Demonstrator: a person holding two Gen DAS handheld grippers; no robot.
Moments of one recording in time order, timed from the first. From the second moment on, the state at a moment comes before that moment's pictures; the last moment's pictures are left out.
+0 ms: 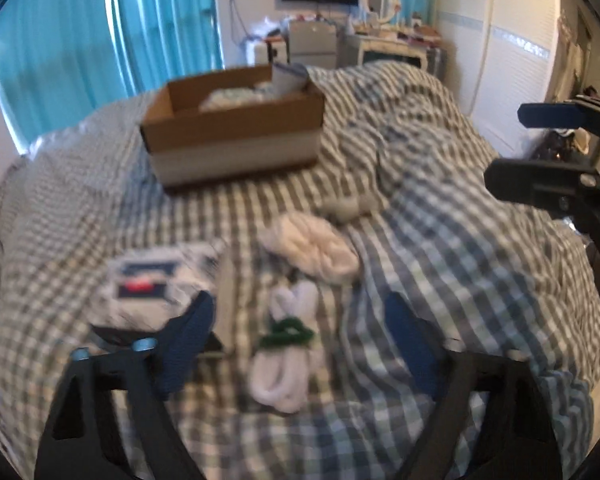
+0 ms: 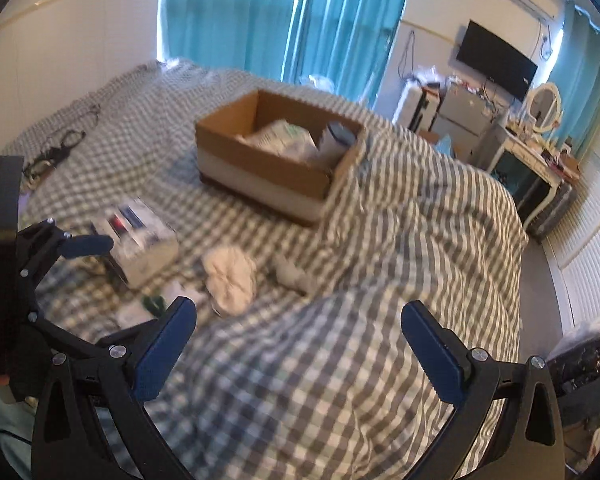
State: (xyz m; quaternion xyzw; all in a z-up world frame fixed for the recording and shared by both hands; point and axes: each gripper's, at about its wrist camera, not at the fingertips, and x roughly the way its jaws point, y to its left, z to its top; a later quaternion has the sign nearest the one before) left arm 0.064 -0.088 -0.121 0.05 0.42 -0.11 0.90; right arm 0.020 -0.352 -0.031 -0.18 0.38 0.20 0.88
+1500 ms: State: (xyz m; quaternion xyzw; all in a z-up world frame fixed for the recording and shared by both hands) left arm 0.104 -0.035 -0.148 -0.01 0.46 -0.08 0.88; right arm 0.095 -0.257 -0.148 -0.20 0.51 0.25 0.80
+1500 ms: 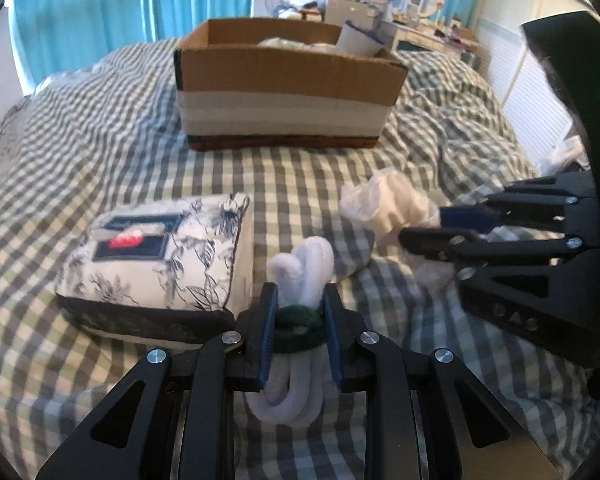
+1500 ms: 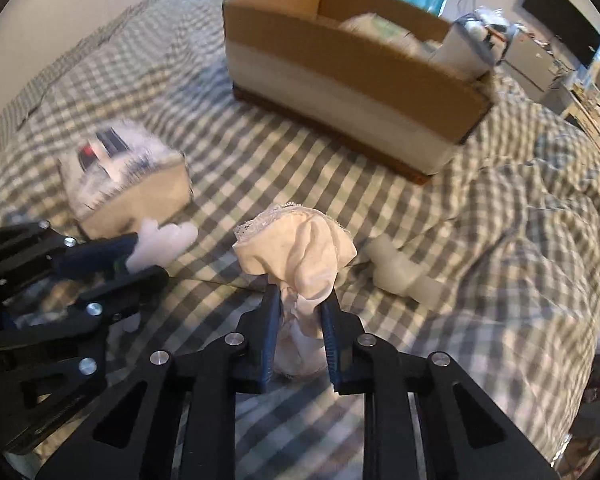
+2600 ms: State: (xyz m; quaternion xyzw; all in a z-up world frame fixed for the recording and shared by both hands) left arm 0.212 -0.008 0.032 0.03 0.29 -0.10 0.95; right arm 0.163 -0.273 0.081 -0.13 0.32 0.24 0.91
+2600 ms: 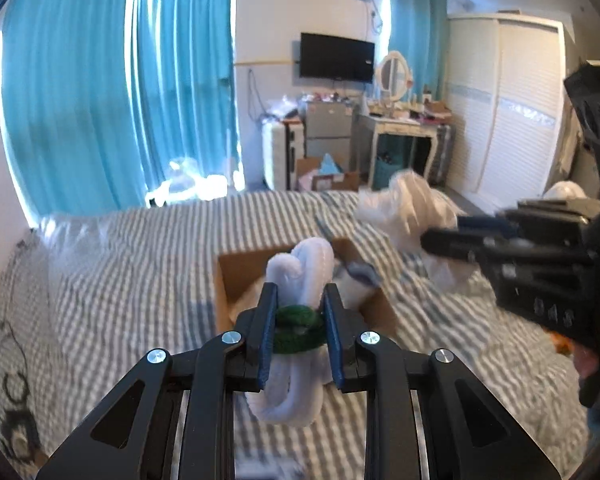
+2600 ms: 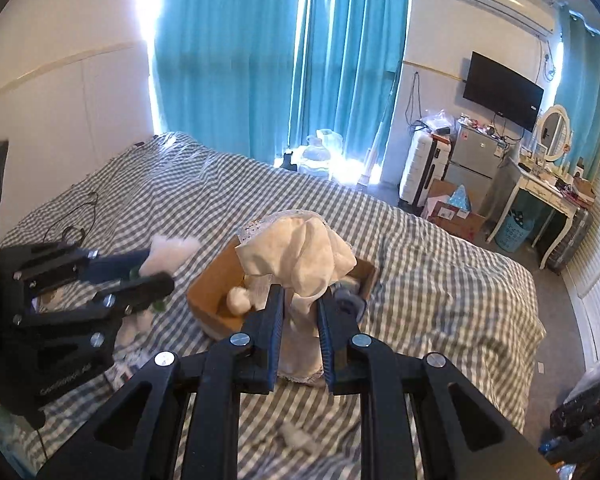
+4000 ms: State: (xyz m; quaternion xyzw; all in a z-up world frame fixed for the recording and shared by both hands) left arm 0.248 -0.004 0.033 0.08 0.25 -0.05 0.96; right arm 0.234 -0.284 0.066 -0.08 0.28 0.20 0.94
